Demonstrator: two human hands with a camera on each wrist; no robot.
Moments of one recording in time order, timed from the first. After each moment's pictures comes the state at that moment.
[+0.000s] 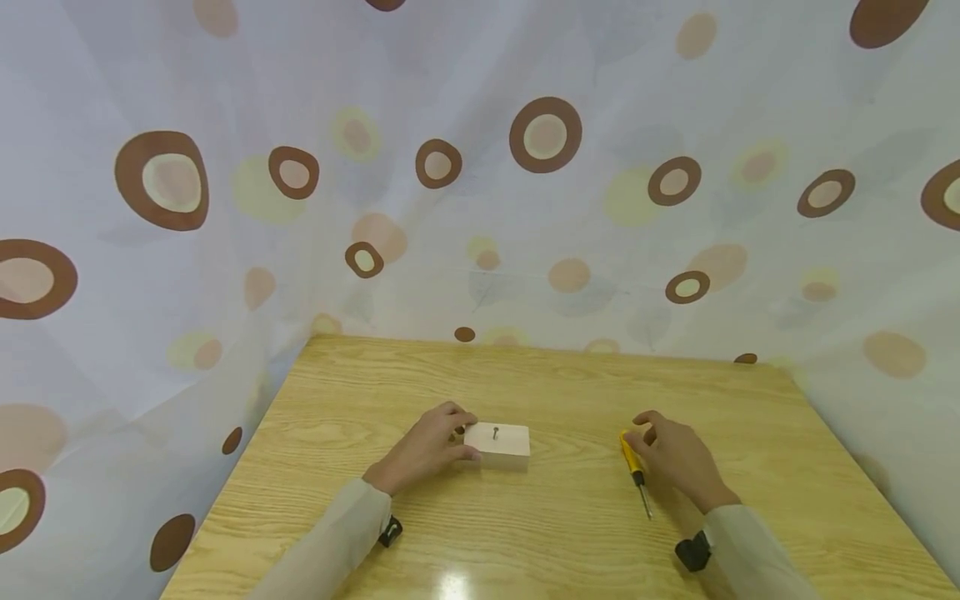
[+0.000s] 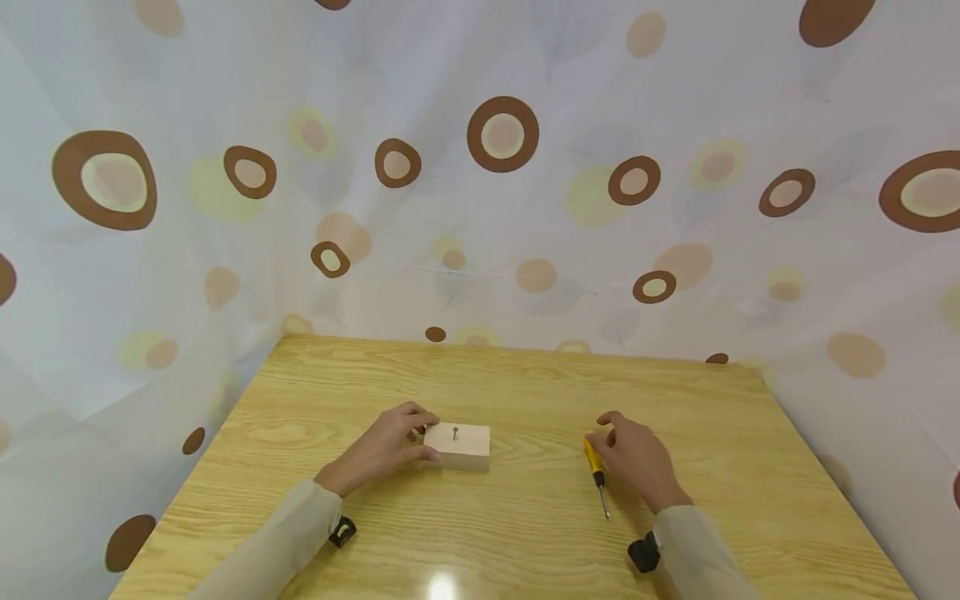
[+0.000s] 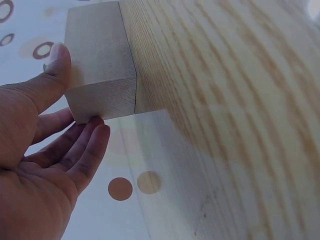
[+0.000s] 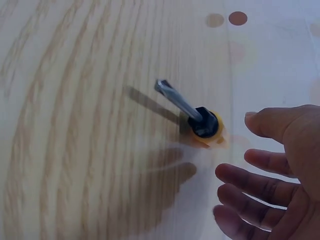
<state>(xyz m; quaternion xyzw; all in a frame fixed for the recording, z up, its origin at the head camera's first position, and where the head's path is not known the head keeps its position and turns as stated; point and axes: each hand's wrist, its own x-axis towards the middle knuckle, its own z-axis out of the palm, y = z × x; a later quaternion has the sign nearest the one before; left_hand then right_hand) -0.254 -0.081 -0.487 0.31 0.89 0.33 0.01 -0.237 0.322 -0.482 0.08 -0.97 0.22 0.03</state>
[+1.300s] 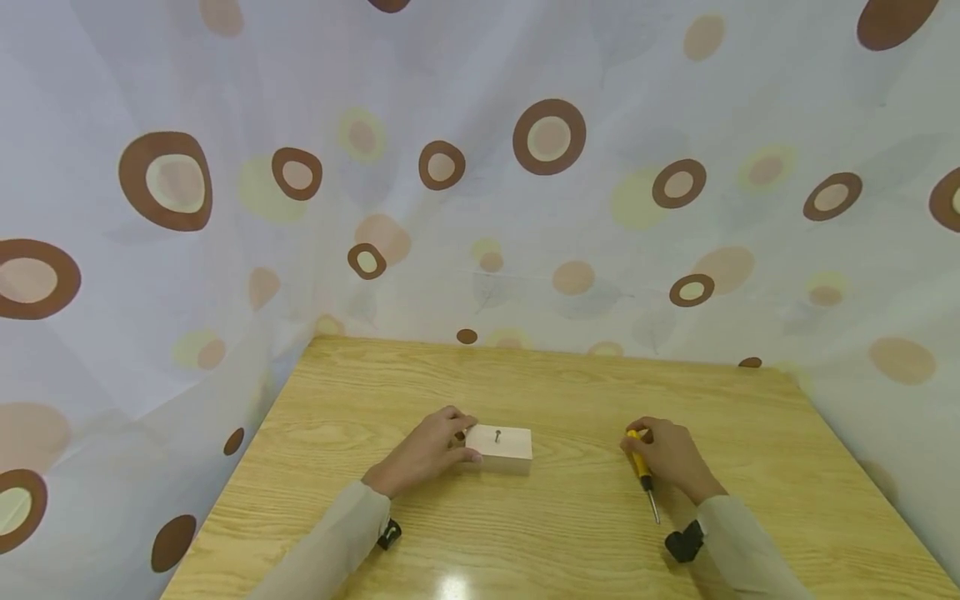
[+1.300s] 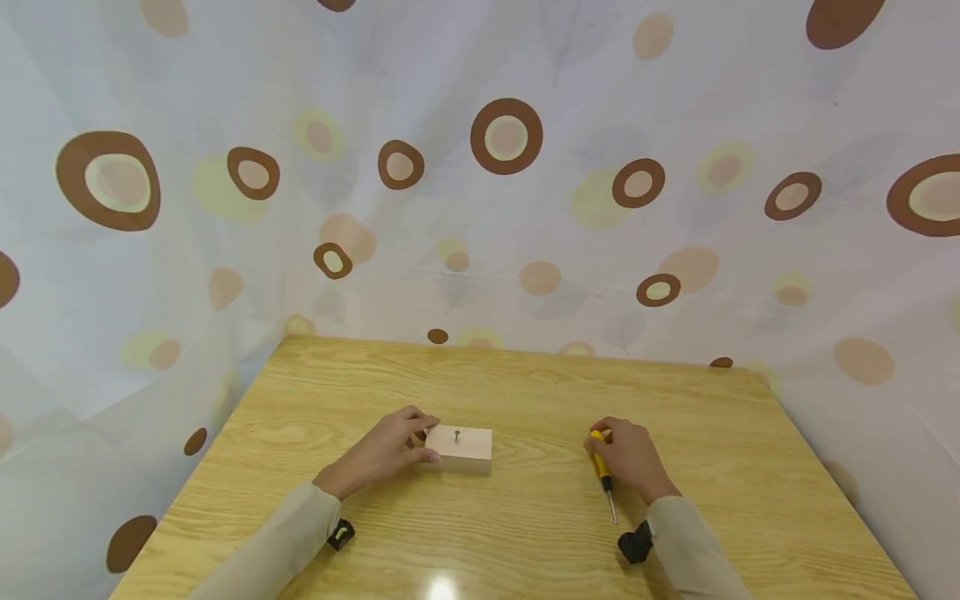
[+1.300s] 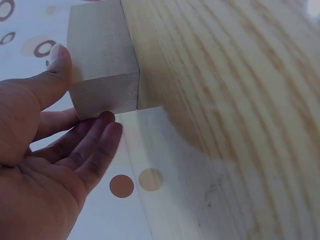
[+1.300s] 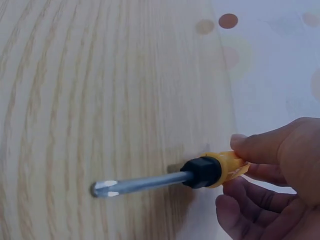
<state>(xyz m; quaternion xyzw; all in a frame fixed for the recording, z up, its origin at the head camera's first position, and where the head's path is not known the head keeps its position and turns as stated) -0.253 -0.084 -0.487 0.31 0.90 0.30 0.03 -0.253 0.317 -0.490 0.08 -0.96 0.27 0.00</state>
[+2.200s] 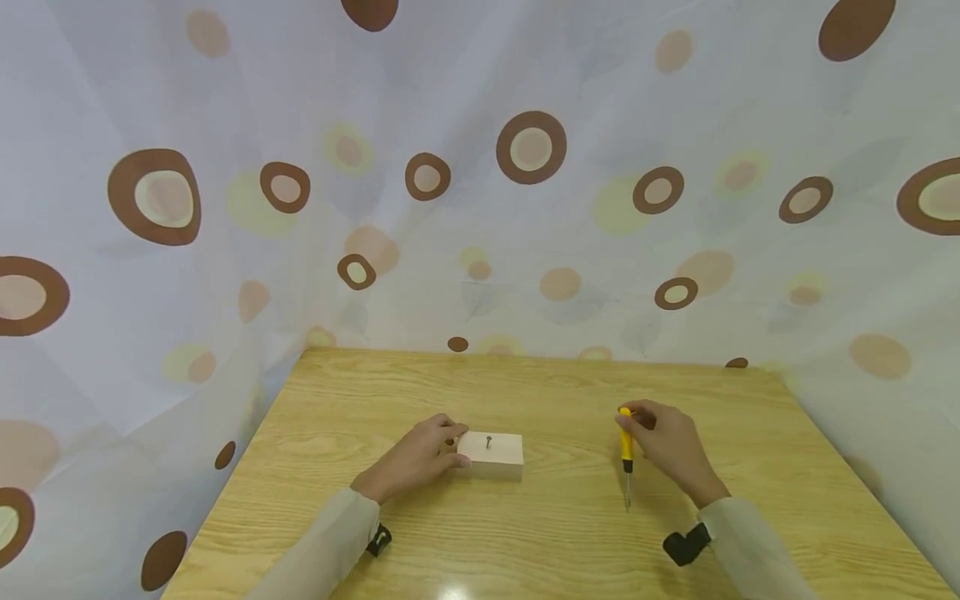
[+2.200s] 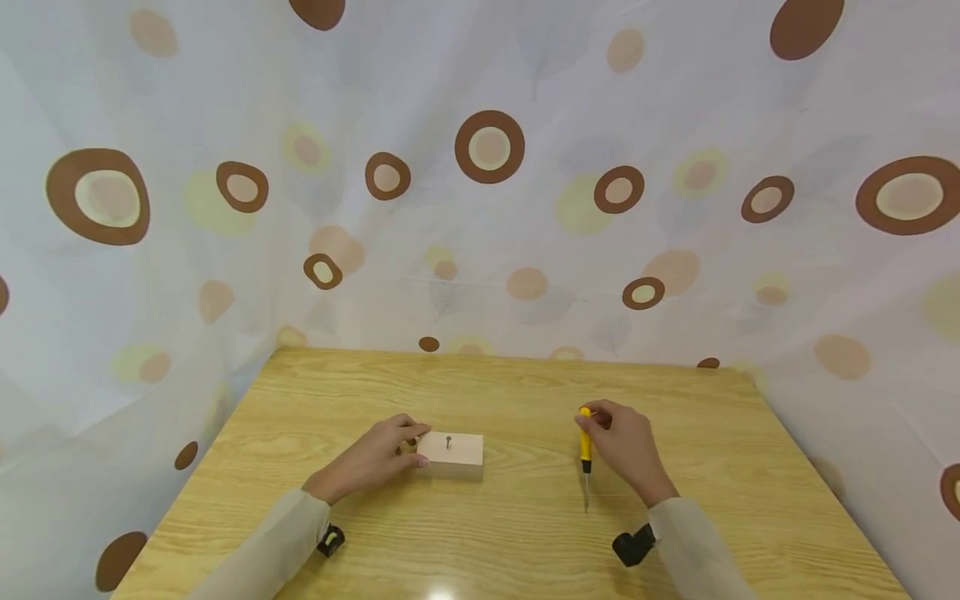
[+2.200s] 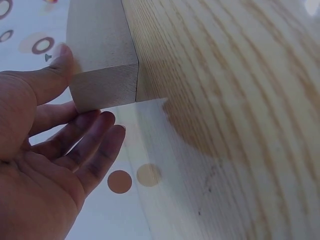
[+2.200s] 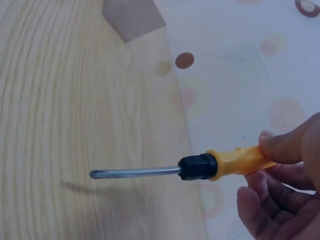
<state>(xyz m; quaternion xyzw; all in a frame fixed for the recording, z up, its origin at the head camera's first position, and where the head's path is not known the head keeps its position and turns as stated) -0.253 -0.087 -0.483 0.32 0.90 0.30 0.04 -0.235 0.308 -0.450 0.07 -0.93 0.35 0.08</state>
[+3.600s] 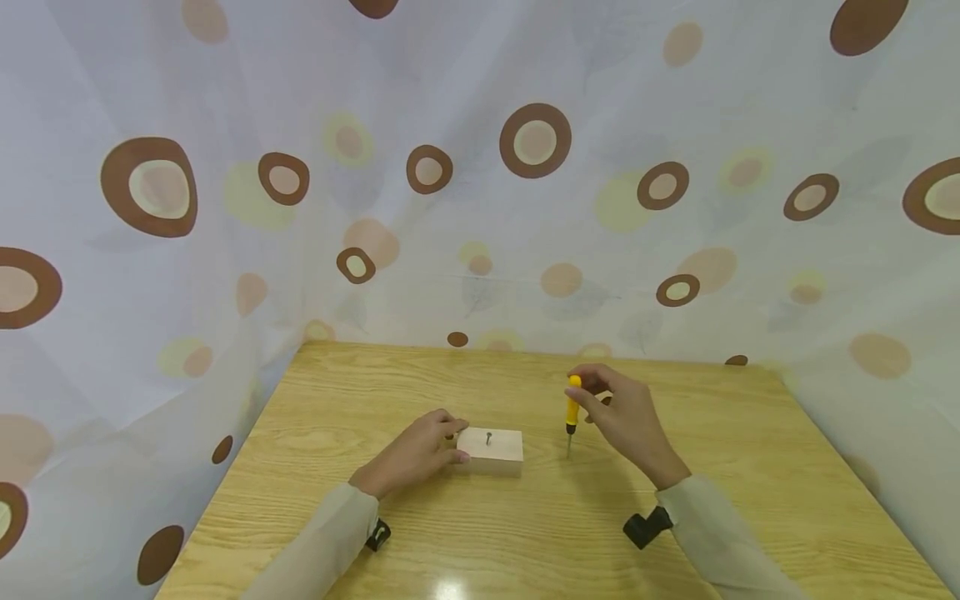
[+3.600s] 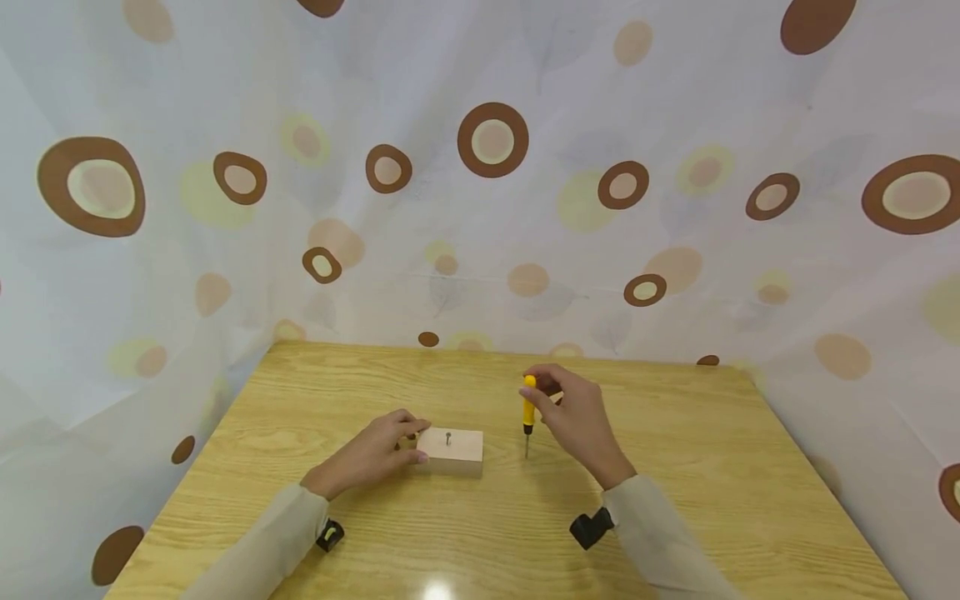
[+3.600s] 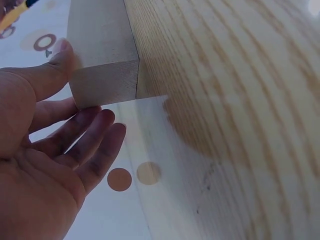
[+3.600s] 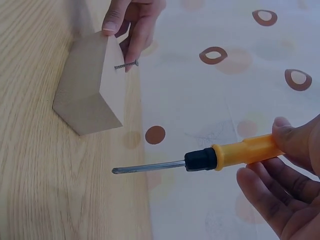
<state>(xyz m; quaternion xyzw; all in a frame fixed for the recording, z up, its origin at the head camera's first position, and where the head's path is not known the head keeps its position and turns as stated) -0.254 -0.088 -0.482 0.32 0.90 0.30 0.04 -0.235 0.230 -0.401 0.19 -0.87 0.43 0.15</state>
